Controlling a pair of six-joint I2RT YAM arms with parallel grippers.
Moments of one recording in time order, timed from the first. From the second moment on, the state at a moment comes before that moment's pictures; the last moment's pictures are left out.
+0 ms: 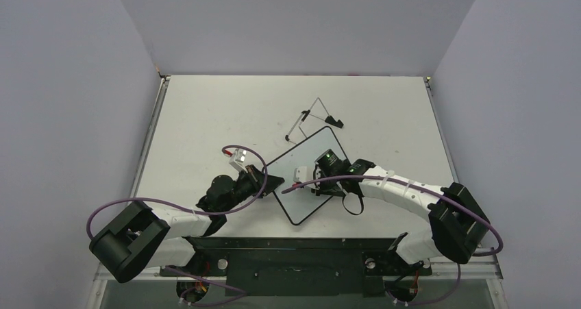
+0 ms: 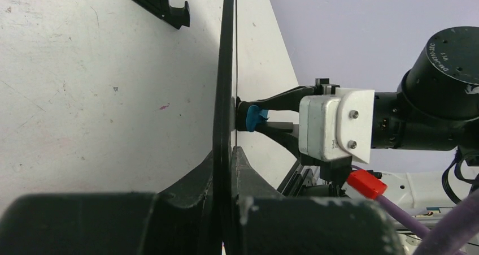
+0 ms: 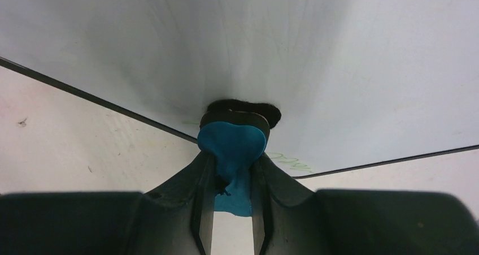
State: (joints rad) left arm -0.69 1.27 0.17 0.98 0.16 -0.99; right arm 0.82 1.40 0.84 -0.57 0.03 -0.73
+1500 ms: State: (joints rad) left arm -0.68 1.19 0.14 0.95 0.16 -0.99; right arm 0.77 1.41 0.82 -0.57 0.03 -0.74
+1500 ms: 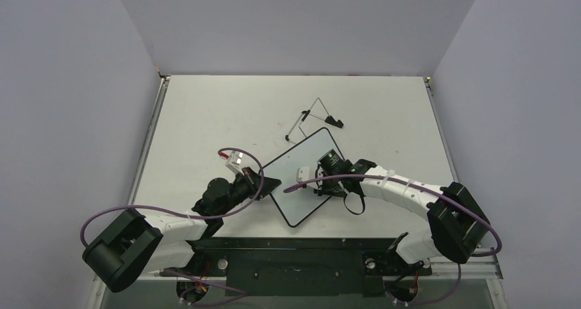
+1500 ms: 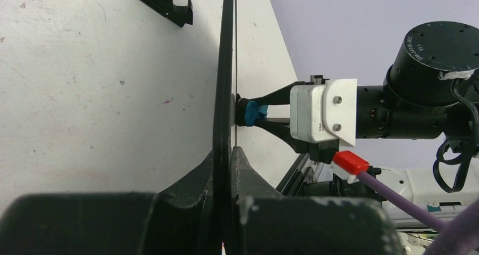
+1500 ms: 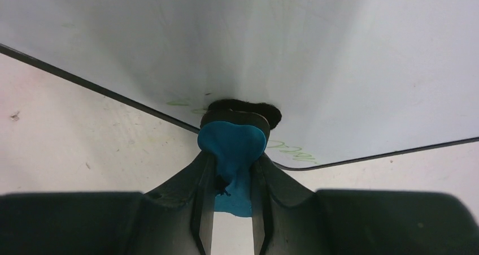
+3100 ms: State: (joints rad) left arm -0.66 1.16 0.12 0.93 0.19 -0.99; right arm 0.75 1.39 0.81 -0.55 -0.03 -0.69
